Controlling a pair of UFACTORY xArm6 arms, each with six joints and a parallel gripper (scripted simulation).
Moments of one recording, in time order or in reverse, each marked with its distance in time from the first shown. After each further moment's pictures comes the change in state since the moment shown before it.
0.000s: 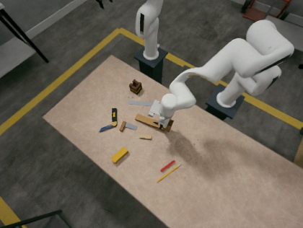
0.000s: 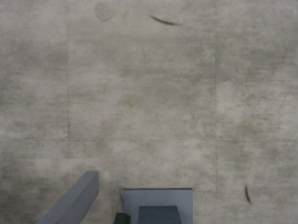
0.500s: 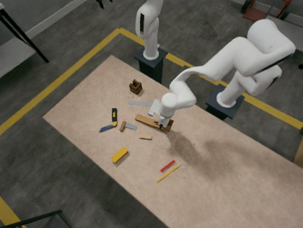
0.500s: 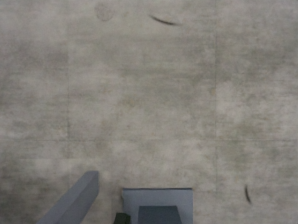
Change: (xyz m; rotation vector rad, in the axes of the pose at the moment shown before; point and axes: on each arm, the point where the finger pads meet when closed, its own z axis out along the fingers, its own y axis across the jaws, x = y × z) left arm 0.000 0.000 -0.007 0.001 0.001 0.000; right arm 0.000 0.000 0.000 0.000 0.000 0.000
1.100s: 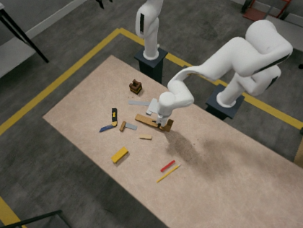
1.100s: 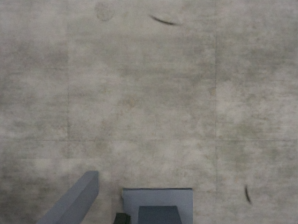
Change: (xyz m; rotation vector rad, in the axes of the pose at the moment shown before) left arm 0.012 0.000 0.000 0.000 0.000 0.000; right arm 0.000 0.000 0.000 0.000 0.000 0.000
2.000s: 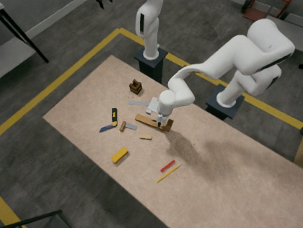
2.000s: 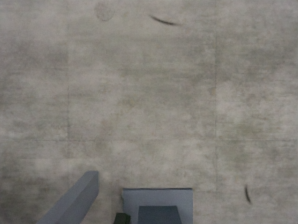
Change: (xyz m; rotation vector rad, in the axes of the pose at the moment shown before) left arm 0.000 0.000 -0.012 0.000 0.000 0.000; right arm 0.000 0.000 0.000 0.000 0.000 0.000
